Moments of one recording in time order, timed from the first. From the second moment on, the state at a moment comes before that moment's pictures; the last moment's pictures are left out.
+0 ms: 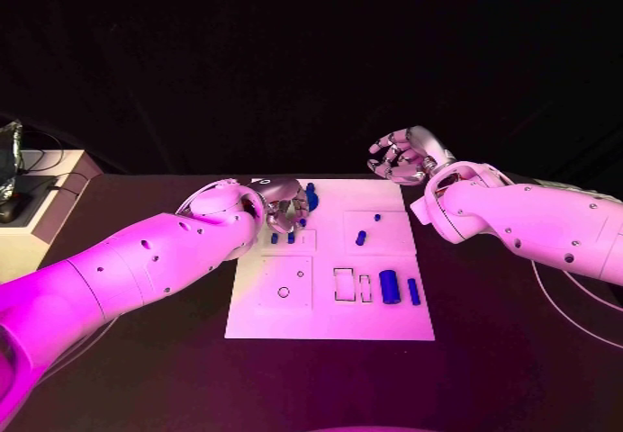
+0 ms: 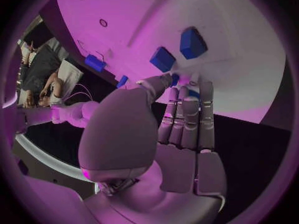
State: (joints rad) left arm 1.20 -0.42 0.08 1.10 -1.59 -0.09 -0.03; left_hand 1.45 -0.27 0.59 0.11 0.12 0.90 0.16 0.28 0.40 0.90 0.13 0.45 0.12 1.11 0.06 1.36 0.68 0.17 0.87 0.16 1.03 0.80; right arm 1.32 -0.82 -0.09 1.38 -0.91 -0.67 0.01; right_hand 1.36 -0.25 0.42 0.26 0.46 0.88 0.14 0.23 0.44 1.11 0.05 0.69 0.78 1.46 -0.02 1.44 1.30 0.05 1.46 0.08 1.27 1.31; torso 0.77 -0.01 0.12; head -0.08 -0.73
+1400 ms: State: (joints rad) left arm 1.20 -0.39 0.08 1.06 -1.58 -0.07 -0.04; left_hand 1.45 -0.22 0.67 0.04 0.12 0.98 0.16 0.26 0.37 1.04 0.10 0.42 0.10 1.21 0.03 1.44 0.77 0.17 0.94 0.13 1.15 0.92; right arm 1.32 -0.82 -0.09 1.38 -0.92 -0.67 0.01; right_hand 1.36 -0.25 0.42 0.26 0.46 0.89 0.14 0.23 0.44 1.11 0.05 0.69 0.78 1.46 -0.02 1.43 1.30 0.05 1.46 0.08 1.27 1.31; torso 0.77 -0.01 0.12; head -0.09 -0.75
